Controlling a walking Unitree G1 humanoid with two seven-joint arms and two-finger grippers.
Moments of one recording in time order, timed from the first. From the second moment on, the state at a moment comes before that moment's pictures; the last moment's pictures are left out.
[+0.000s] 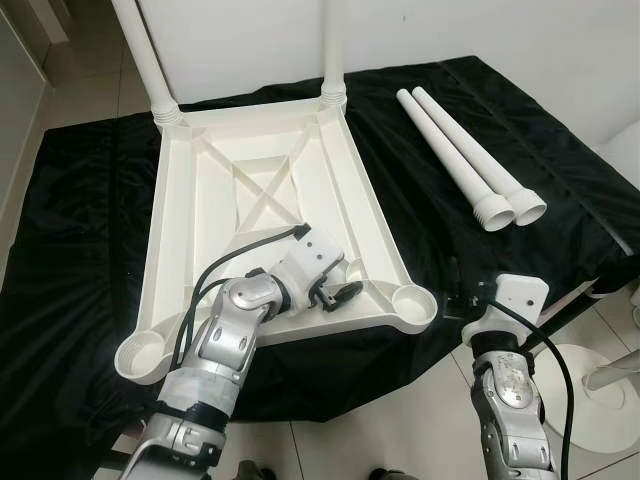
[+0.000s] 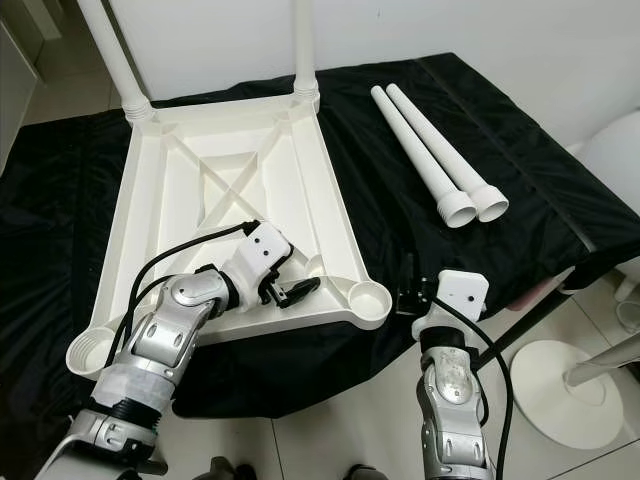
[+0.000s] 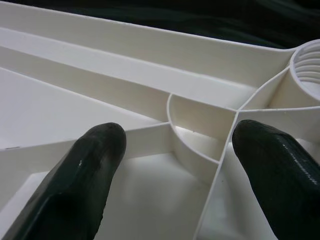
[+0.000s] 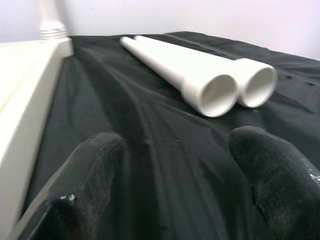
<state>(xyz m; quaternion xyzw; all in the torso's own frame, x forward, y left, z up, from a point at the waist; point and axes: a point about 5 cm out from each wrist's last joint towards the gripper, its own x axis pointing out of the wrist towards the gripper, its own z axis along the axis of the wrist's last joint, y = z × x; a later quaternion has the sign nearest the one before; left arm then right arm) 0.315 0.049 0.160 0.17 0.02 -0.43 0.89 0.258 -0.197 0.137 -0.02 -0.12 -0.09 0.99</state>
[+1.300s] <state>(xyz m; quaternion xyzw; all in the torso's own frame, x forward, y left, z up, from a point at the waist) 0.344 0.087 0.239 -0.01 -0.07 -0.41 0.91 0.274 -0.229 0.169 -0.04 -0.19 -0.19 0.96</state>
